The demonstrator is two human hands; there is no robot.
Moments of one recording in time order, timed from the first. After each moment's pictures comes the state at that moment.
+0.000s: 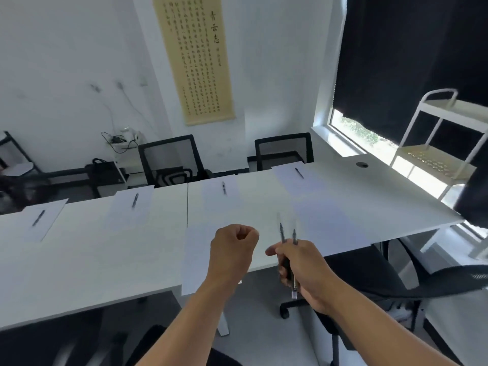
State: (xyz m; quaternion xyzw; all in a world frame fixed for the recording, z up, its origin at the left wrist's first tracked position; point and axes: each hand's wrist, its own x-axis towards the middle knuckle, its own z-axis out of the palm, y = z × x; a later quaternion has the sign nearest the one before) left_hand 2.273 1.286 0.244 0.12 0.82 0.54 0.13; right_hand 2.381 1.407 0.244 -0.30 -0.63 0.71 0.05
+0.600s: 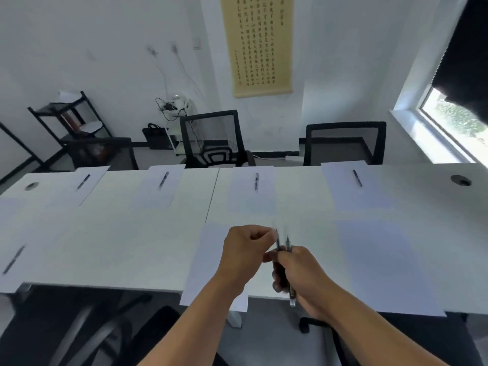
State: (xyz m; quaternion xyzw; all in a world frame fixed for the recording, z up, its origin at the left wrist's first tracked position) left_hand 2.149 1.382 0.200 0.05 0.80 0.58 0.16; right_hand 2.214 1.512 0.177 -0.24 -0.64 0.72 -0.12
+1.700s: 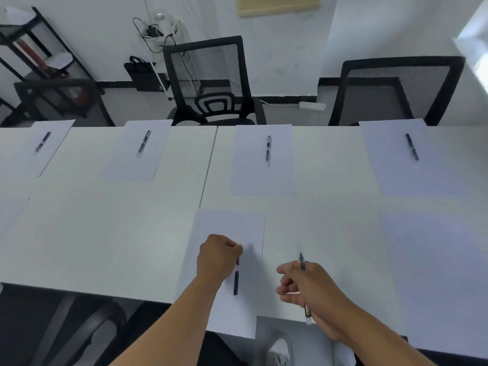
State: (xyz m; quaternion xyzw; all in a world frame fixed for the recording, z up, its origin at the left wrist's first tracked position) left_hand 1.990 1.338 -0.004 -0.15 0.90 0.32 0.24; right_hand 2.107 1.535 0.035 -0.34 -0.60 0.68 -0.24
